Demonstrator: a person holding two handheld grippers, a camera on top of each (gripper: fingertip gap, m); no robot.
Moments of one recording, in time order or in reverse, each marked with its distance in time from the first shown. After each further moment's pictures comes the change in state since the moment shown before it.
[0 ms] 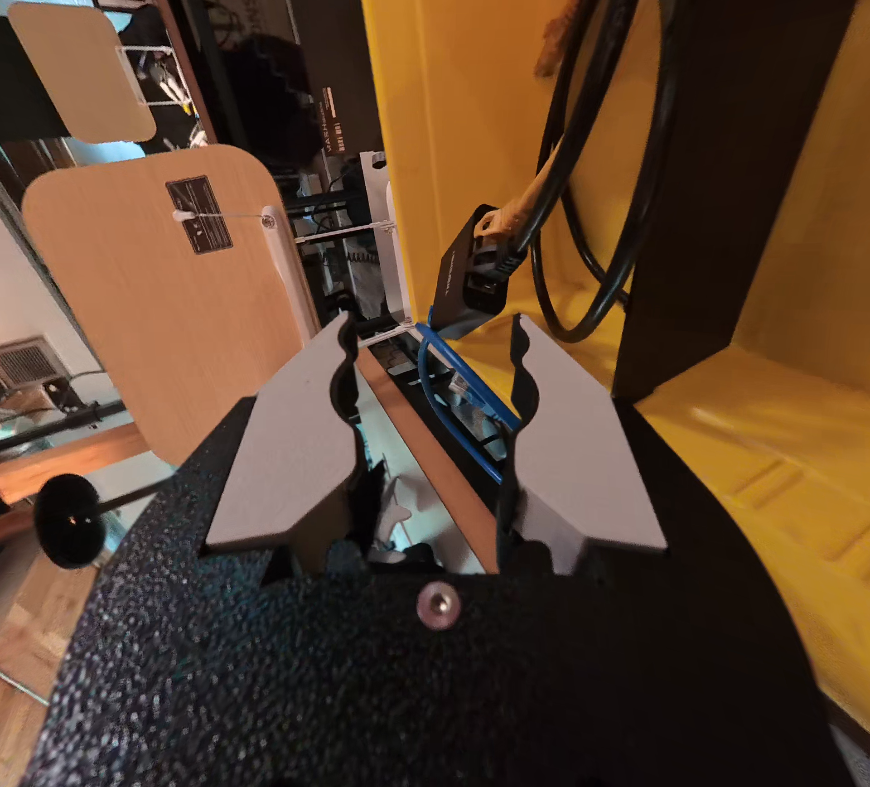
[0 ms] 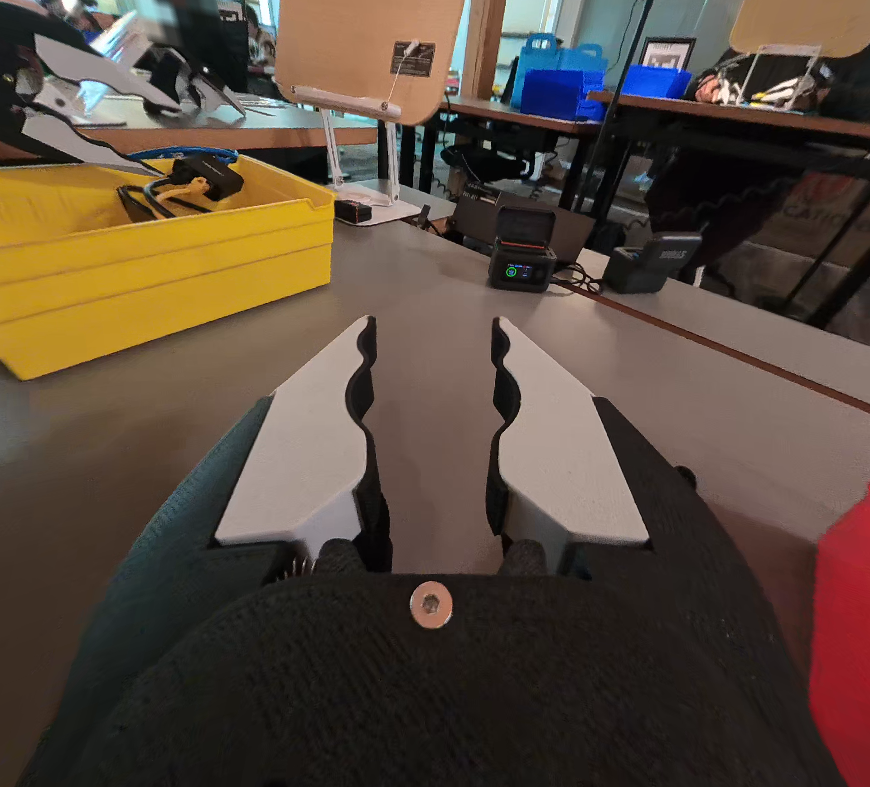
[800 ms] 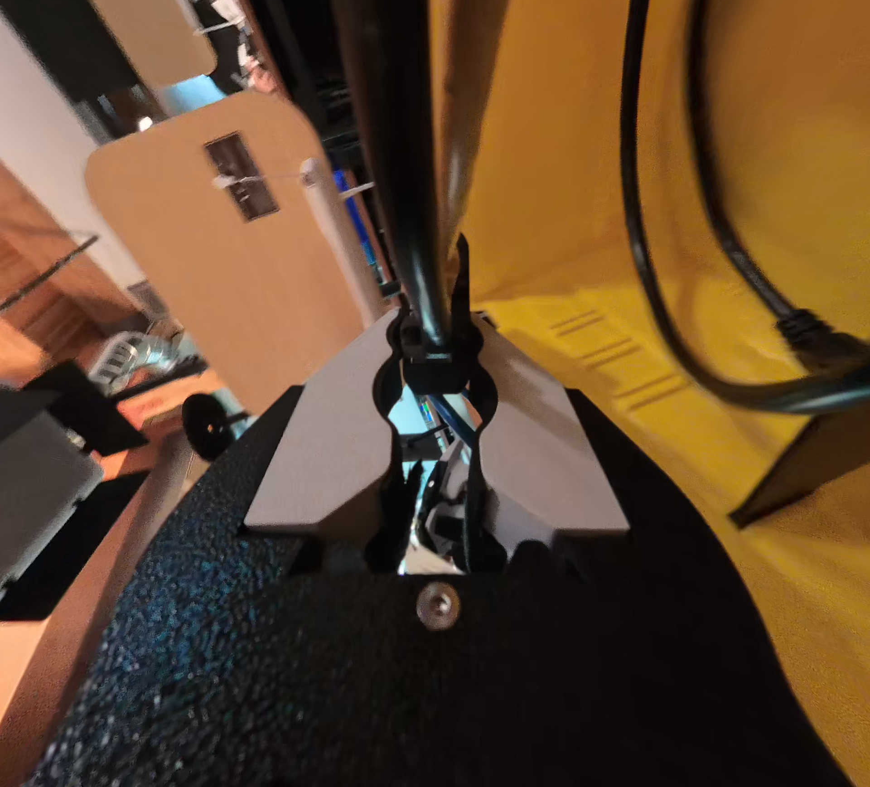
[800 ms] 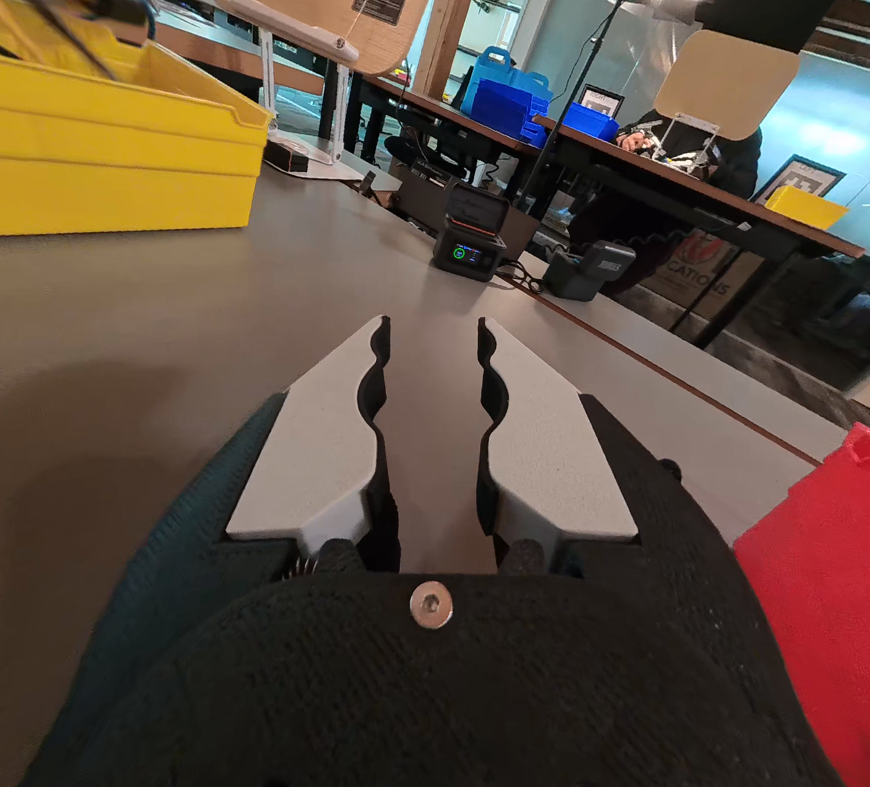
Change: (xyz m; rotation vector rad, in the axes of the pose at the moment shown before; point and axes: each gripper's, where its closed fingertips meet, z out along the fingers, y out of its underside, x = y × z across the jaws) left arm -0.024 0.015 0.043 -0.213 -0.173 0.121; right arm 0.018 0.040 0.022 -0.002 0.120 -0.234
